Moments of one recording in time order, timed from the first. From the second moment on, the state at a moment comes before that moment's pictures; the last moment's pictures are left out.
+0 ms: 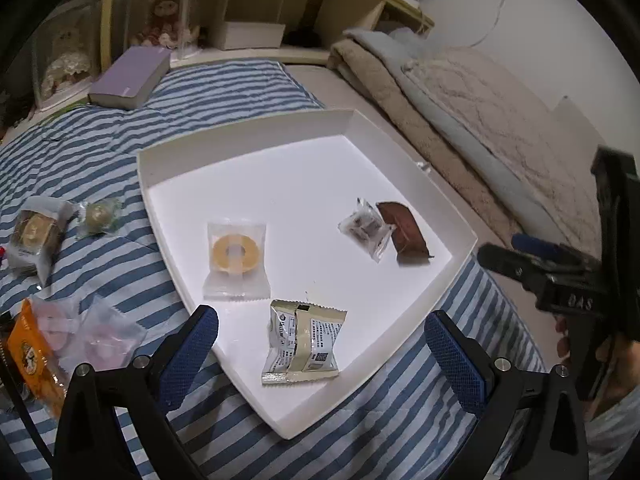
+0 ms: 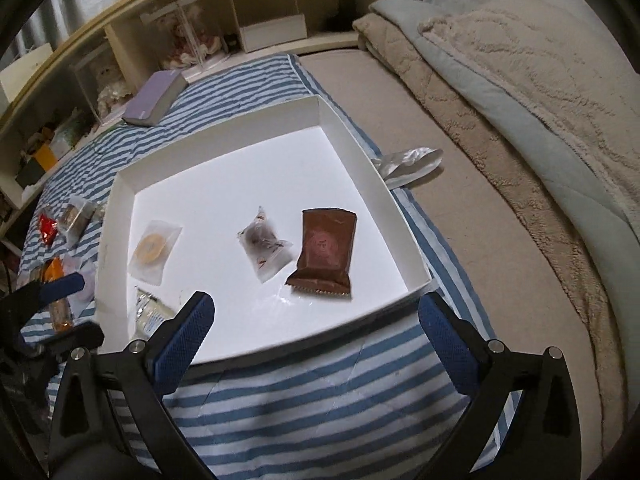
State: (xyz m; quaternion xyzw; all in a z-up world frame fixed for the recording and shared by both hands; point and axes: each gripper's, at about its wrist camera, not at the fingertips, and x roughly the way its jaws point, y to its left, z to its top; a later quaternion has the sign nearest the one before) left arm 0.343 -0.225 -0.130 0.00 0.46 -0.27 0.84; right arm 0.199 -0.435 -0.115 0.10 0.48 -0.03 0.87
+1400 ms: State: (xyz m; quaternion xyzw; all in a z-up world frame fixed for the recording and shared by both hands) left arm 0.234 -0.022 0.033 -0.01 0.35 -0.20 0.92; right arm 0.142 -0.304 0.025 0.09 0.34 -0.01 0.94
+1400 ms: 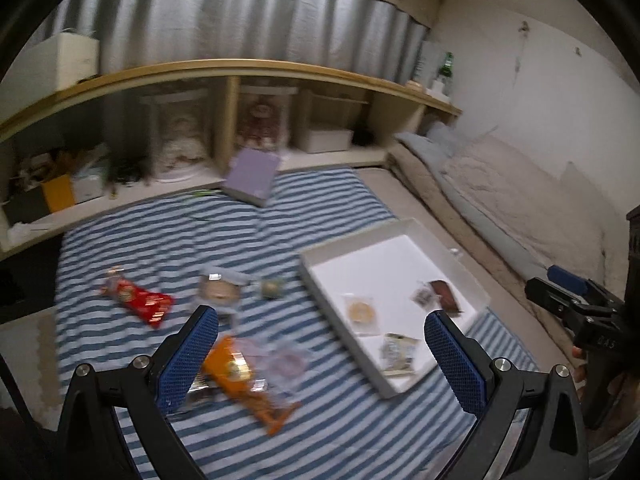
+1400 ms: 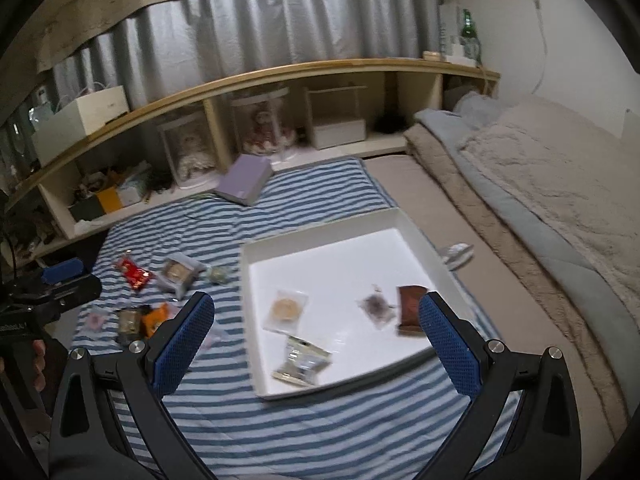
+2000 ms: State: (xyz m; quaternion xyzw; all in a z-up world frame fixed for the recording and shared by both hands) left arm 0.216 0.121 0.063 0.05 0.37 -0.10 0.92; right arm 0.192 -0.165 0.012 0.07 0.36 0.09 0.93
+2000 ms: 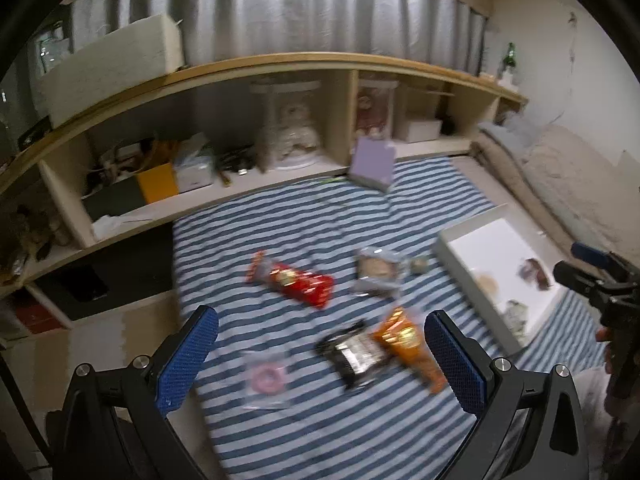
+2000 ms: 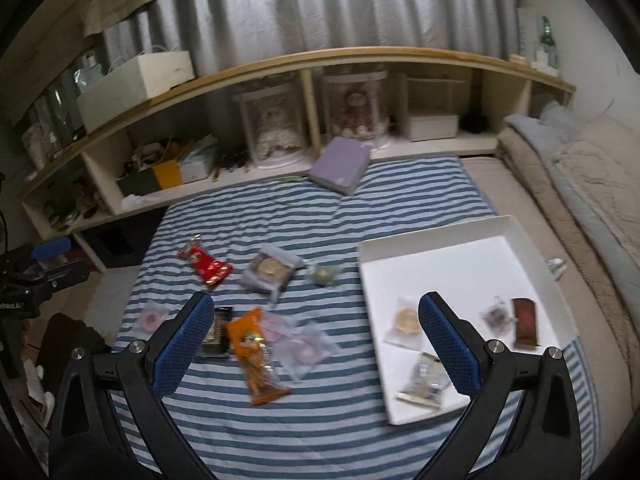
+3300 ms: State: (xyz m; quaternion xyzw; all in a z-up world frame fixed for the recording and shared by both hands) left arm 0.331 0.142 -0.113 0.07 0.55 -0.13 0.82; right arm 0.242 -0.070 -0.136 0.02 0.48 0.21 0.85
